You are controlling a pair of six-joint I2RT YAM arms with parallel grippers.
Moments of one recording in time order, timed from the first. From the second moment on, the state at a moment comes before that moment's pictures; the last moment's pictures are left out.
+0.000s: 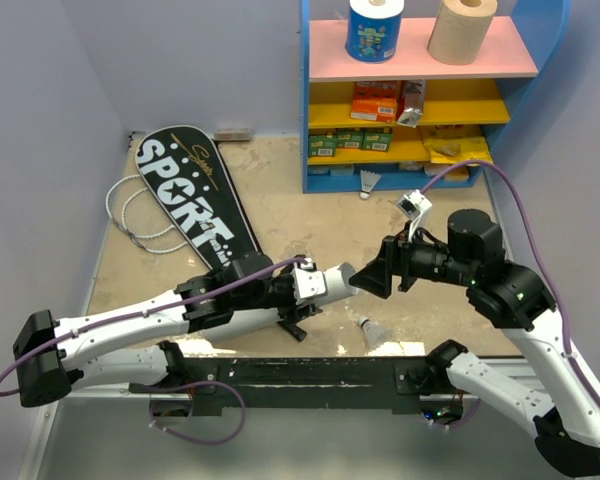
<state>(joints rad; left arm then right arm) -1.10 1.06 0.75 -0.10 0.18 0.25 0.59 0.78 1.16 -0.82 -0.48 0.42</state>
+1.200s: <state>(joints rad) -1.10 1.04 0.73 -0.12 0.14 0.25 0.60 0.81 0.95 -0.55 -0.65 0.55</state>
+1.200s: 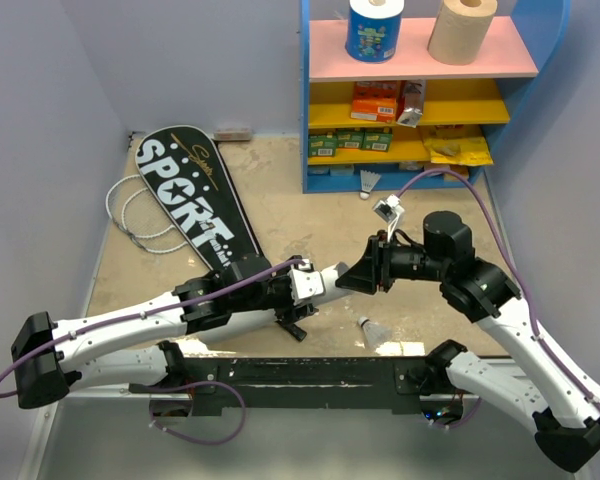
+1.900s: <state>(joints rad) -1.10 1.05 0.73 -0.14 0.10 0.25 0.61 0.83 0.94 -0.54 -0.62 0.55</state>
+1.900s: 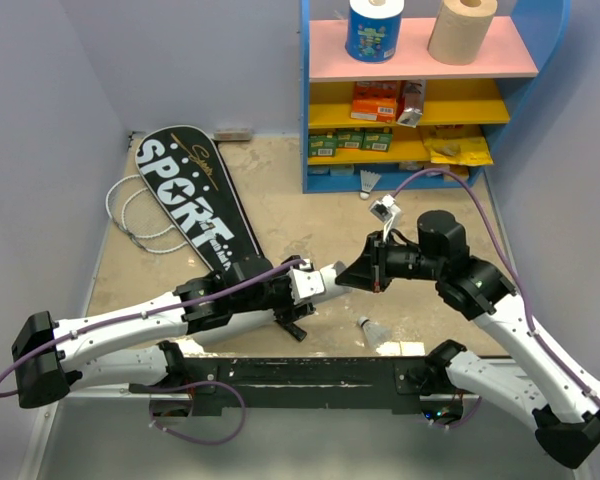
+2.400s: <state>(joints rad) -1.10 1.02 0.70 -0.18 0.03 0.24 0.62 0.88 1.04 -0.63 -0.45 0.48</state>
